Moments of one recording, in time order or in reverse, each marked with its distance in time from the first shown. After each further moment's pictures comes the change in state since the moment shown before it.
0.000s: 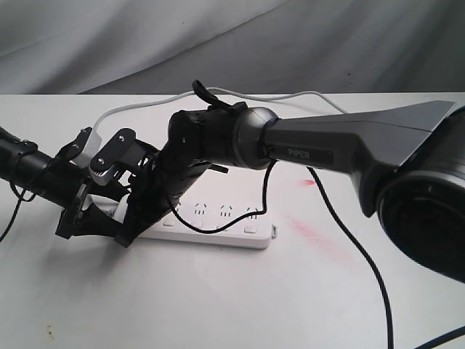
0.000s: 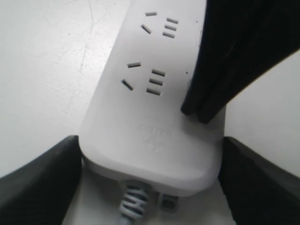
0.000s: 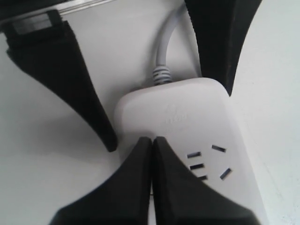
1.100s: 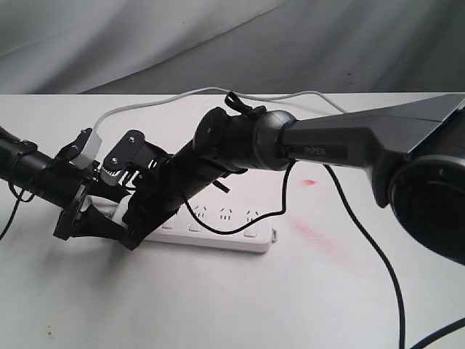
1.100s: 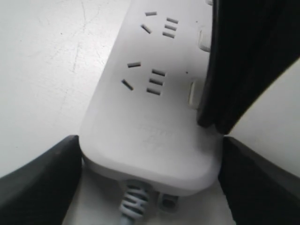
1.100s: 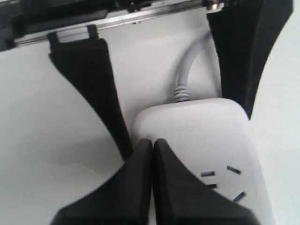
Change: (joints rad) left arm 0.000 0.000 0.000 0.012 0.012 0.000; right arm -0.044 -0.044 0.086 0.505 -0.036 -0.514
